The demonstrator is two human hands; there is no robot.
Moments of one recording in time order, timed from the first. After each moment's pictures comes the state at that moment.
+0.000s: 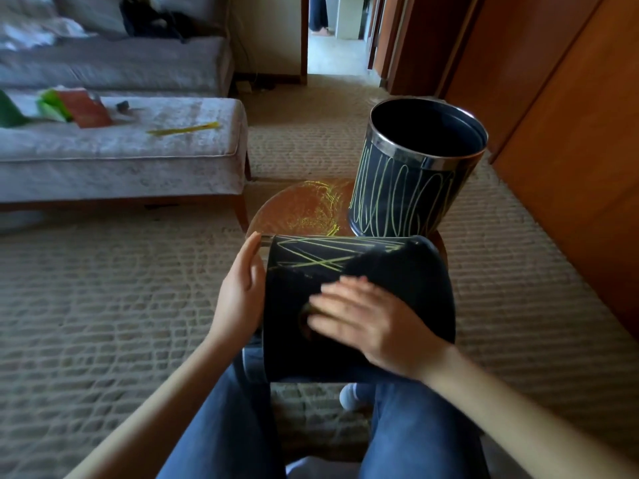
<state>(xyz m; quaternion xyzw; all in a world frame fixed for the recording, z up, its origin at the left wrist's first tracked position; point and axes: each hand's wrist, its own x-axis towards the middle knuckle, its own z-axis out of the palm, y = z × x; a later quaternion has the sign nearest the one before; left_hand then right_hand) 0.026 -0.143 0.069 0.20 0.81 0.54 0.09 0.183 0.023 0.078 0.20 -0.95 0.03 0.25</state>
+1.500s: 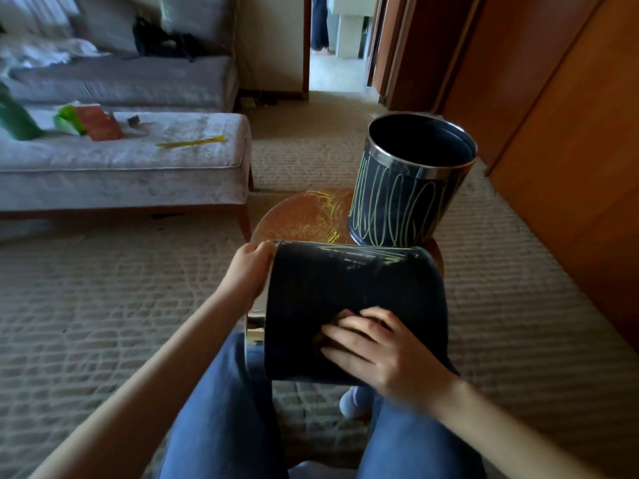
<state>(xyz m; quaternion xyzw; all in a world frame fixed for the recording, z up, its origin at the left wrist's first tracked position) -0.009 -0.124 0.083 0.07 0.76 0.59 0.26 0.229 0.004 0.064 0.17 -0.95 -0.06 0.24</state>
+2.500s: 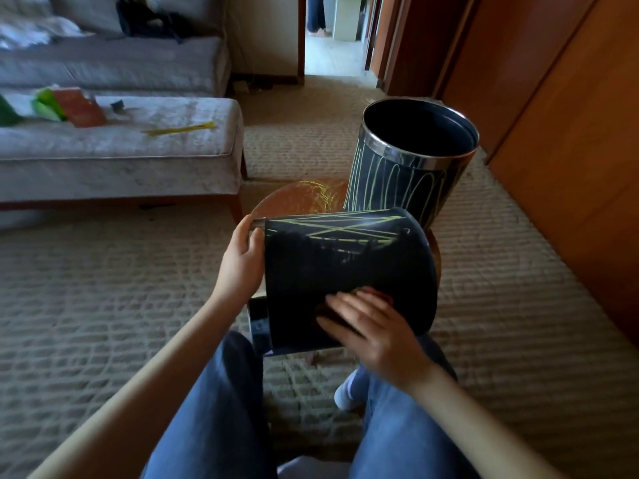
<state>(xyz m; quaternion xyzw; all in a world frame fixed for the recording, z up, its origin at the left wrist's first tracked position) -0.007 -0.107 0.072 0.15 0.80 0.57 0.13 0.205 0.033 0.023 0.10 -0.94 -0.02 0.32</state>
